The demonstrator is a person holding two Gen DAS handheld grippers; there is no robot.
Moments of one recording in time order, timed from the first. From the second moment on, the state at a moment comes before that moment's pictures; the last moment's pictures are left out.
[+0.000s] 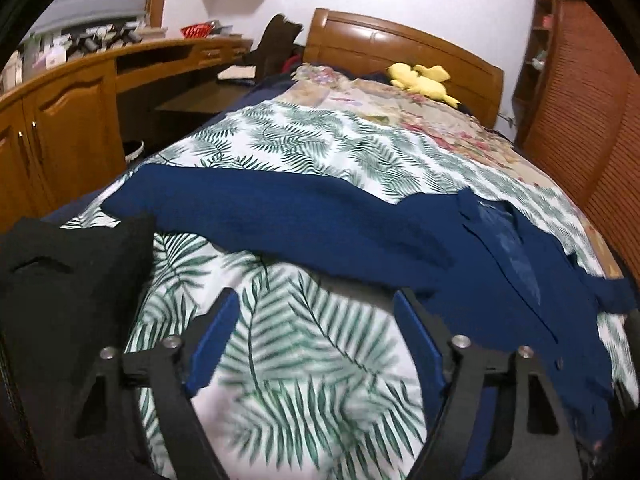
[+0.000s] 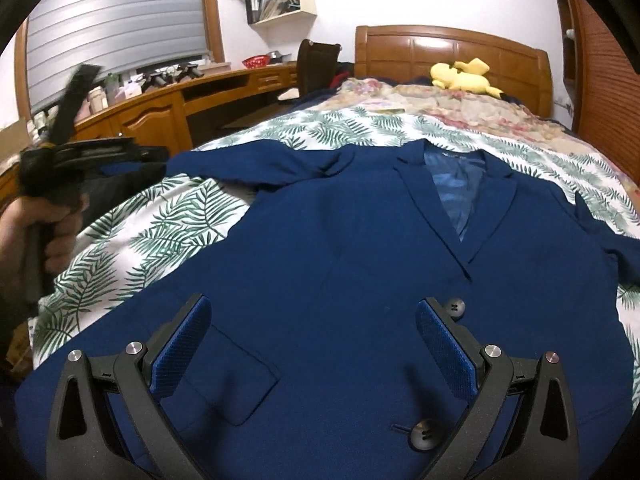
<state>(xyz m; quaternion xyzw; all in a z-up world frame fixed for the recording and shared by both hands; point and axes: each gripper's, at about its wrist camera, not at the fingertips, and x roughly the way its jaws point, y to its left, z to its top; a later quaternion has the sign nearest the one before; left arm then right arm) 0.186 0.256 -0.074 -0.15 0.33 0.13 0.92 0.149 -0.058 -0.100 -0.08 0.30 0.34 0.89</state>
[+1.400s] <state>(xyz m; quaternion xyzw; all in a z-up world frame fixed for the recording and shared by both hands) 0.275 0.246 -0.065 -0.11 0.37 0.14 0.91 0.184 -0.107 -0.095 -0.08 0.31 0.28 0.90</state>
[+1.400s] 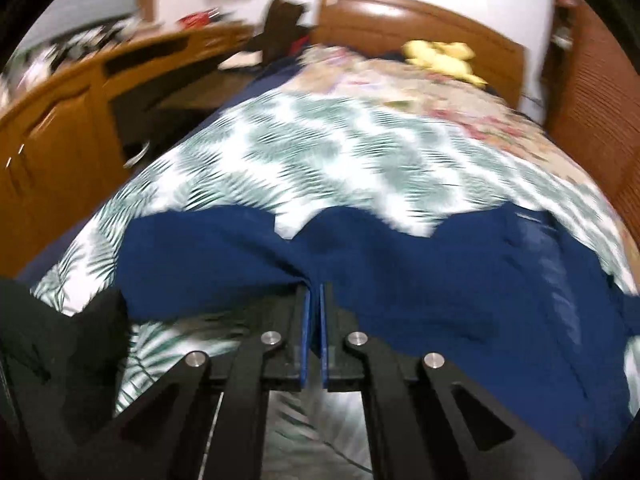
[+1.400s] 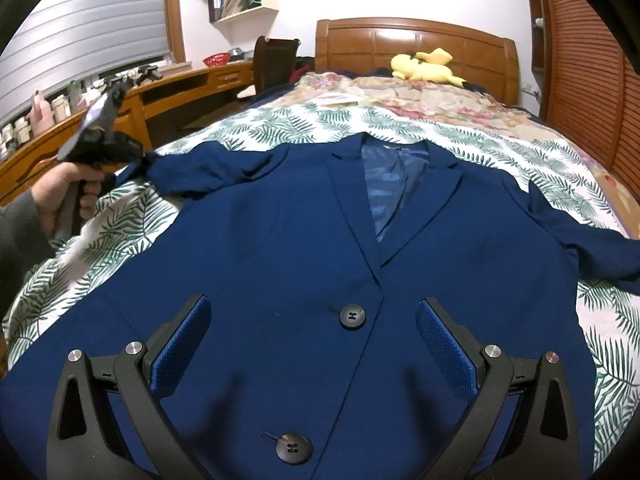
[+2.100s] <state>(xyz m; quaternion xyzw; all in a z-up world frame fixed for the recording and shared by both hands) 0.195 0.173 -0.016 -0.01 0.34 0.05 0.94 0.178 -0.106 -0.092 -0.09 0.29 0.28 0.91</state>
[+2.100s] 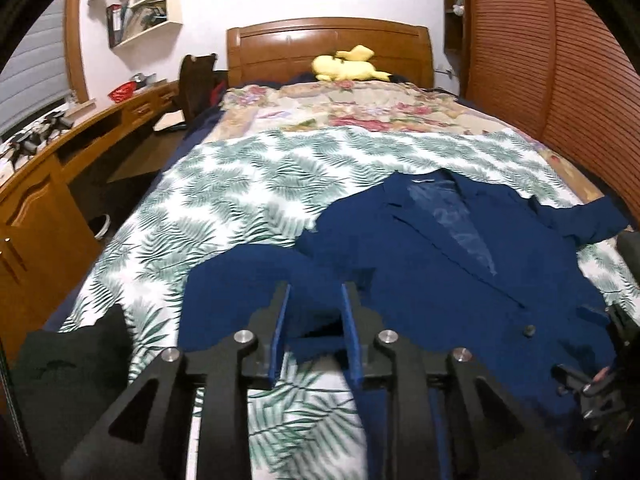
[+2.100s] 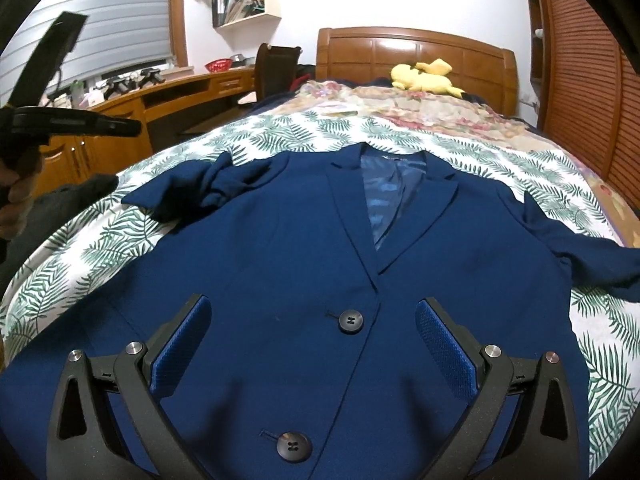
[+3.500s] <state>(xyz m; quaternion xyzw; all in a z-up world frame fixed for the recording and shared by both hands) 0.219 0.258 -0.067 0.00 0.37 0.16 0.91 0.161 -0.114 -0.084 -0.09 0.29 0.27 0.91</state>
